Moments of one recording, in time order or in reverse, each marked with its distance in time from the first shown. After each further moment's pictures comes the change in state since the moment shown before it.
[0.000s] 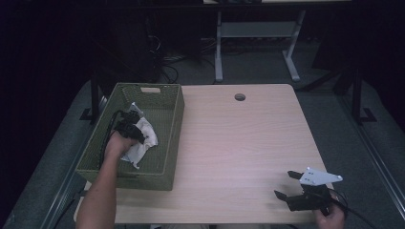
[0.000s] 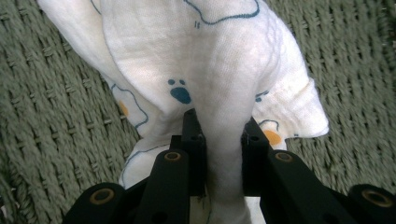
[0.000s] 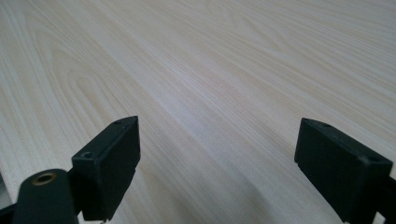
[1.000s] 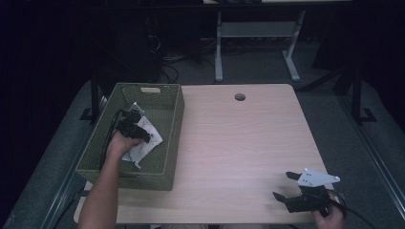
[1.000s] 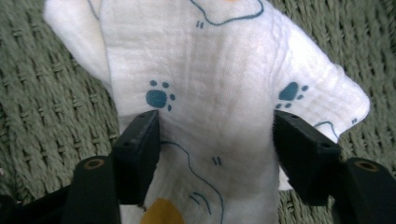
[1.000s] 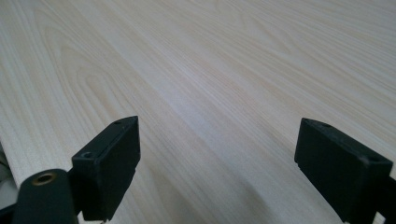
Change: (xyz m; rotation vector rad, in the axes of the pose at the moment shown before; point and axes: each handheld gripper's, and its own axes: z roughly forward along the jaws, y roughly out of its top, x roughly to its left) left arm -0.004 0.006 0.009 -0.015 0.048 0.006; right arm 0.006 0.002 0.001 0.003 0.009 -0.024
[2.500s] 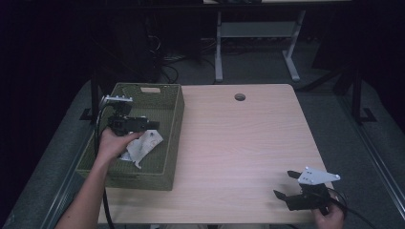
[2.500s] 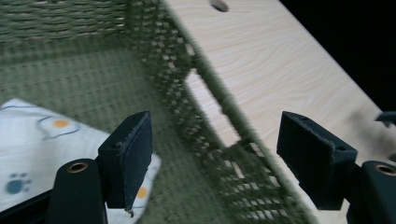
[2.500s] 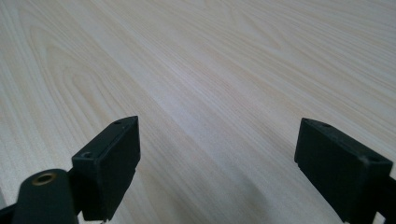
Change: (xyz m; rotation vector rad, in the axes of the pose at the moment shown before) left arm -0.020 -0.027 -0.086 -0.501 -0.445 0.041; right arm -0.005 0.000 0.001 0.014 -0.019 0.015
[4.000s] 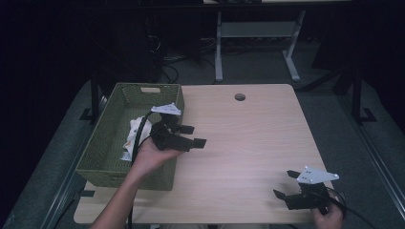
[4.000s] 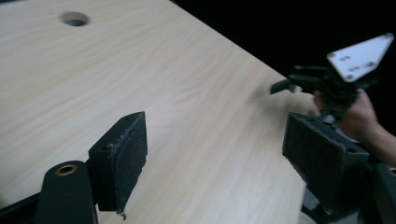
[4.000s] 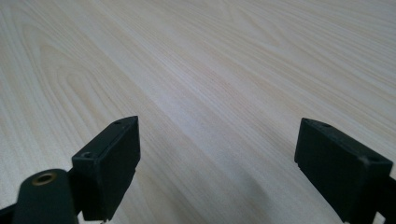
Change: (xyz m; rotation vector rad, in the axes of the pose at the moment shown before) left arm -0.132 0.003 0.038 0.011 -0.249 0.266; right arm 0.000 0.000 0.002 0.009 -0.009 0.011
